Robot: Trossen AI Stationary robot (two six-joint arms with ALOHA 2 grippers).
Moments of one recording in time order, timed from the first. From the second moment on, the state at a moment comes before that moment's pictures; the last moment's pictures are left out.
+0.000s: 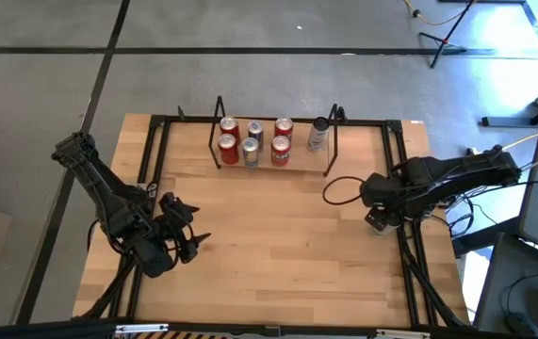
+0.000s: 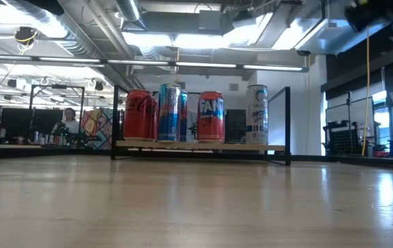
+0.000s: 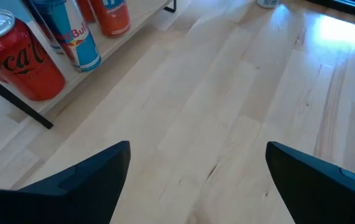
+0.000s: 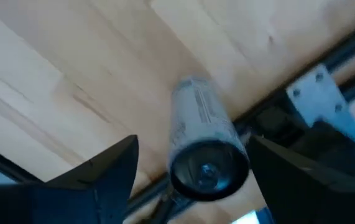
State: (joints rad) left arm -0.80 1.27 1.17 -1.12 -0.82 -1.22; right arm 0.22 1.14 1.14 -1.58 -0.10 0.95
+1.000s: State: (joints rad) left arm -0.80 1.27 1.17 -1.11 -0.83 -1.21; right arm 0.22 1.15 0.99 -1.57 -0.20 0.97
